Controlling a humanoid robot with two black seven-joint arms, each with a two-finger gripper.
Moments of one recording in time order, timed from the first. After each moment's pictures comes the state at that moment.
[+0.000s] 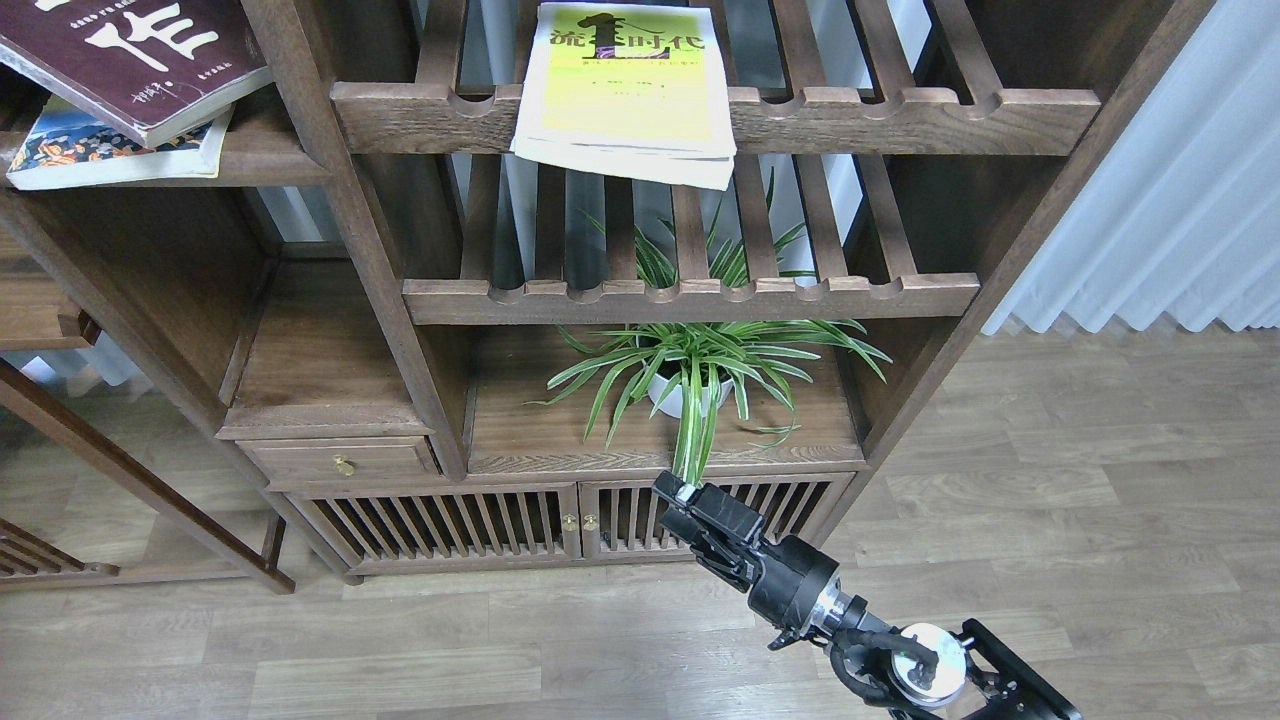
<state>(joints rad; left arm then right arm) -0.28 0.99 -0.83 -0.81 -0.46 -0.49 0.20 0.04 0.01 1.12 0.93 0.13 0.58 -0.49</state>
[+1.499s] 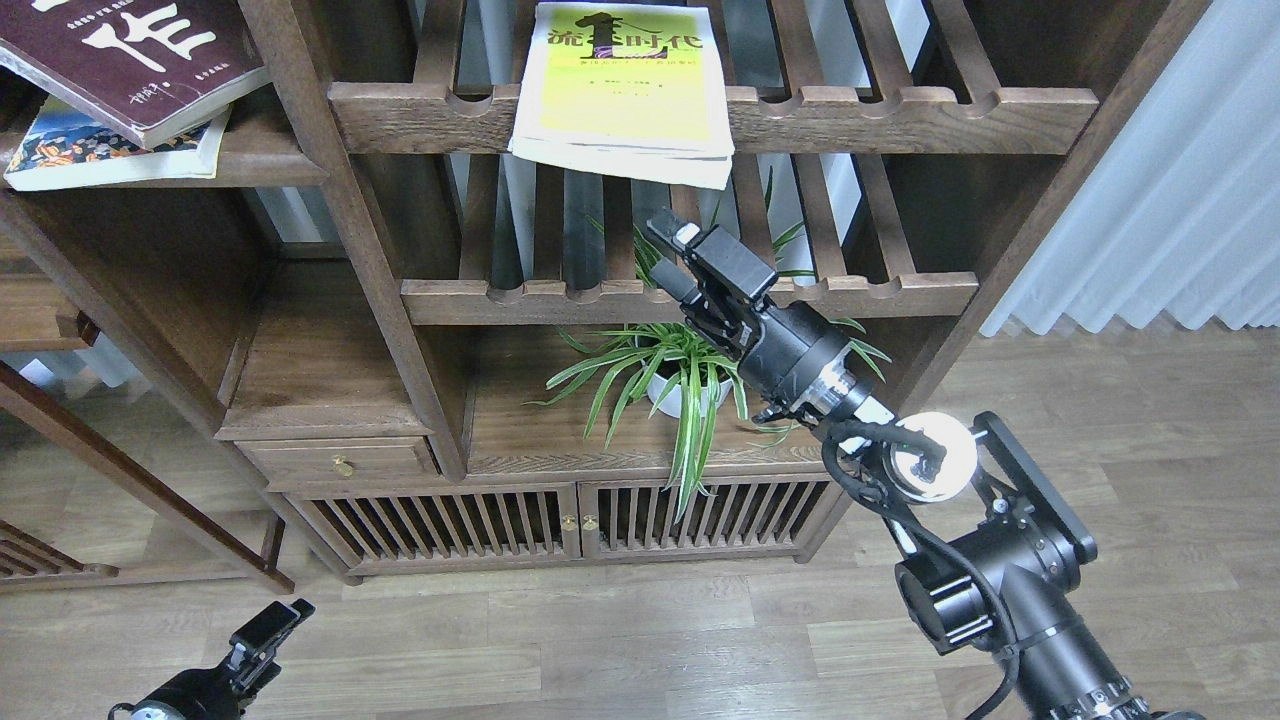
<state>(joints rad) -0.10 0.28 -0.73 -0.47 -0.44 -0.49 0.21 0.35 0.01 1.24 1.35 0.12 0.19 -0.38</state>
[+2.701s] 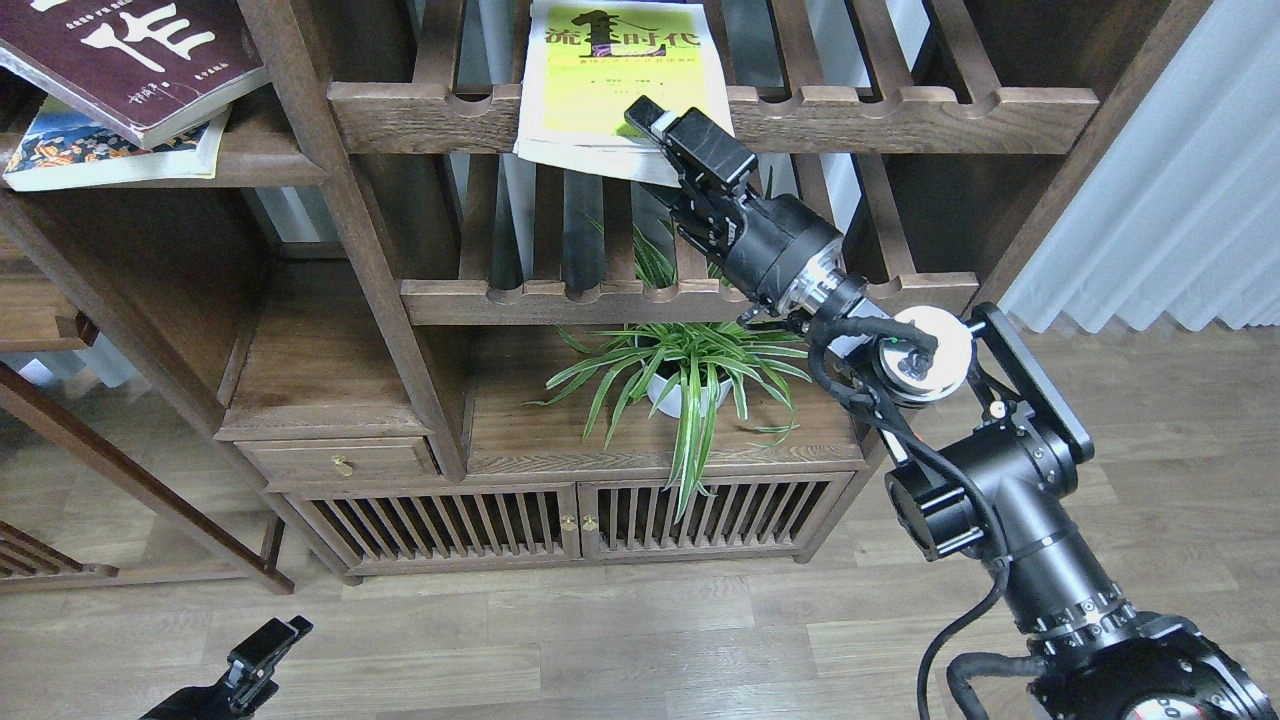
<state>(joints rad) -0.08 0.28 -0.73 -0.47 -0.45 -0.49 0.21 0.56 0.01 1.23 1.25 0.08 0.05 -0.35</state>
